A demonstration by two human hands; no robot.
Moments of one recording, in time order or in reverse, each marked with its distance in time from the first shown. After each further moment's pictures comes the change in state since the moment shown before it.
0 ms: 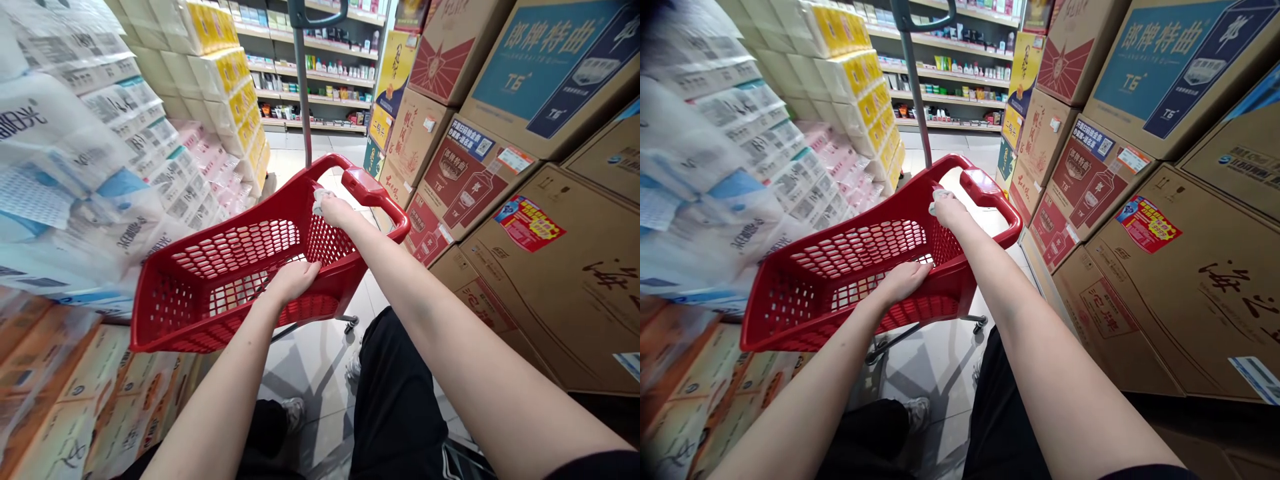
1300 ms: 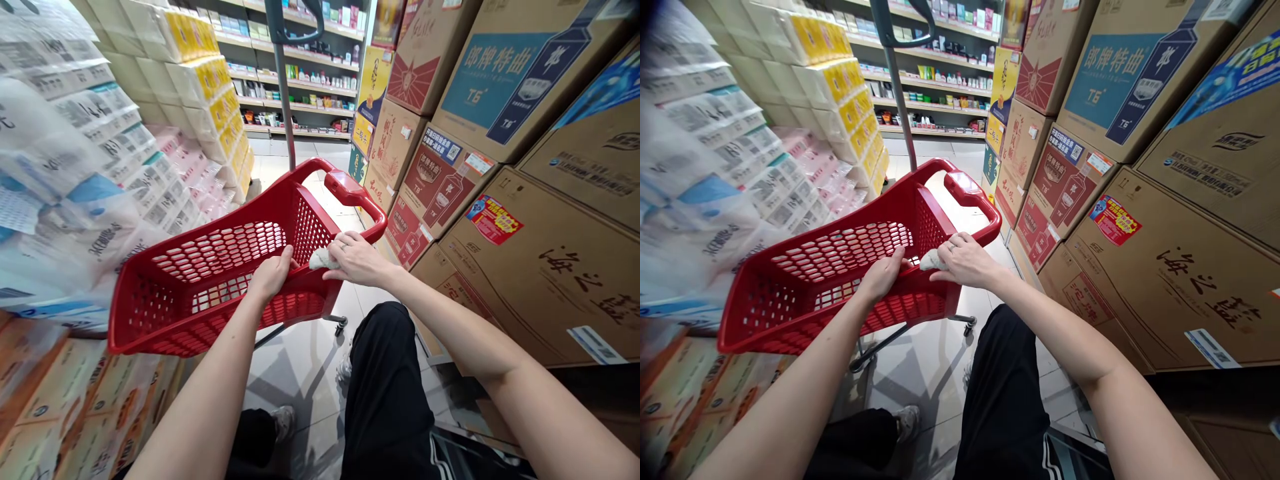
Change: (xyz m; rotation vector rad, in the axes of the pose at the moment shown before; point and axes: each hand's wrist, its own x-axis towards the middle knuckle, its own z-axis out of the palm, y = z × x) left_hand 0.000 -0.013 0.004 -0.345 0.185 -0.082; right_hand -0.173 0.016 0.017 -0.076 0.316 -0.402
